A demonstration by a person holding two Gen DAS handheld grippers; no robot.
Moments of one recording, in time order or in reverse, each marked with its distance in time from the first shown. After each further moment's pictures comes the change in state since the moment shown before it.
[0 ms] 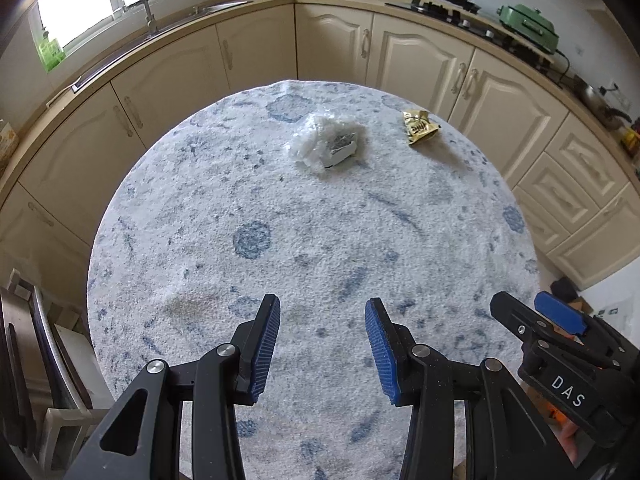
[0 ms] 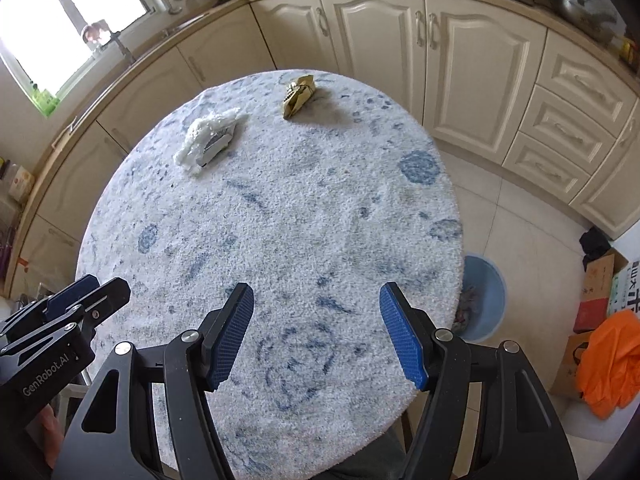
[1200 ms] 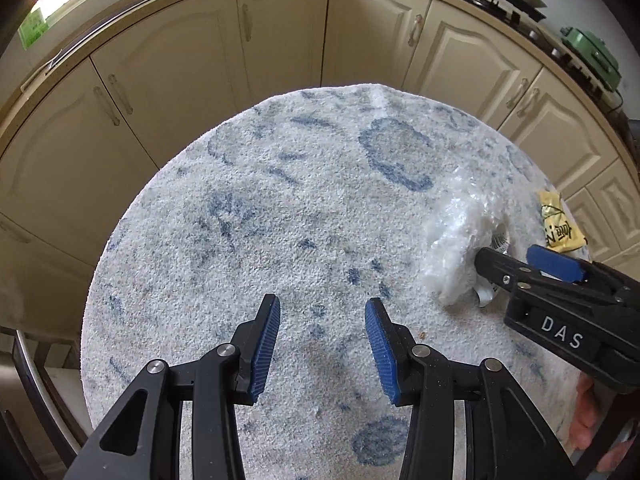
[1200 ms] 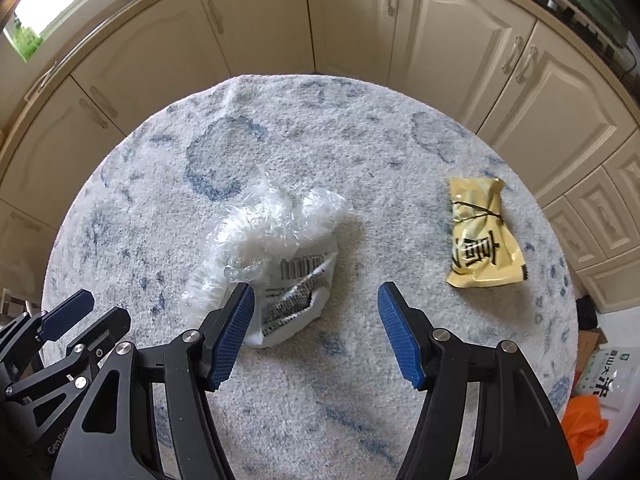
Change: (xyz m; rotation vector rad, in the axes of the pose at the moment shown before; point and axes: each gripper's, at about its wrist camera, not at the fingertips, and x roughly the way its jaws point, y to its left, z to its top) left arm 0.183 0.125 0.158 -0.065 0.105 -0.032; right arm 0.166 0.133 0.164 -0.195 0.157 -0.067
